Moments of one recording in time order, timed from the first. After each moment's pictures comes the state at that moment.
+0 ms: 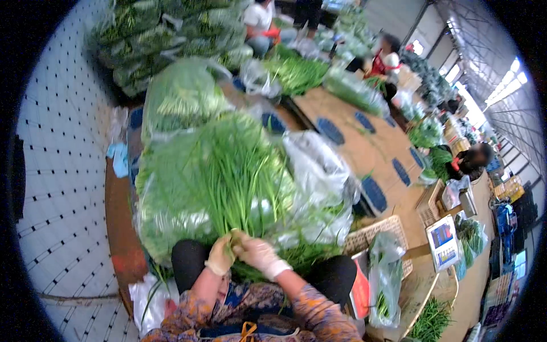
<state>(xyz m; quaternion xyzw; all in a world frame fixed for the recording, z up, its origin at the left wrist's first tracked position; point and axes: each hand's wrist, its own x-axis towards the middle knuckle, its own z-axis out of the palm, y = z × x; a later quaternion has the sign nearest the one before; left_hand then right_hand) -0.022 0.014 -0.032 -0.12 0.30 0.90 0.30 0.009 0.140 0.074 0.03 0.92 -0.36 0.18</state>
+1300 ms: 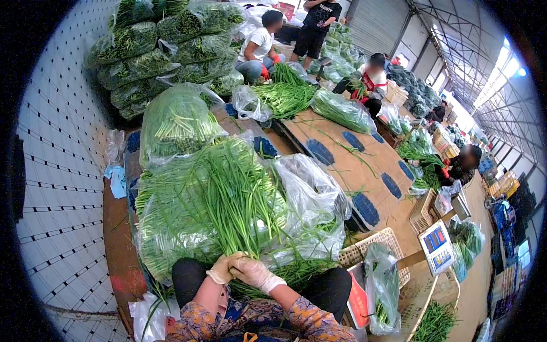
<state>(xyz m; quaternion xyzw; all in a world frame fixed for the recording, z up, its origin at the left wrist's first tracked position) -0.038 0.002 -0.012 0.40 0.73 0.54 0.13 0.015 0.145 0.021 -0.22 0.90 -0.36 -0.03</state>
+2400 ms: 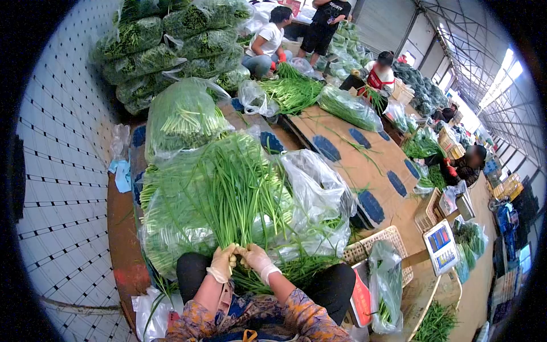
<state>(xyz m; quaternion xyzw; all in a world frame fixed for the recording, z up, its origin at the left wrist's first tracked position) -0.034 0.009 -0.019 -0.16 0.47 0.82 0.27 -0.008 0.140 0.002 0.22 0.68 -0.68 0.20</state>
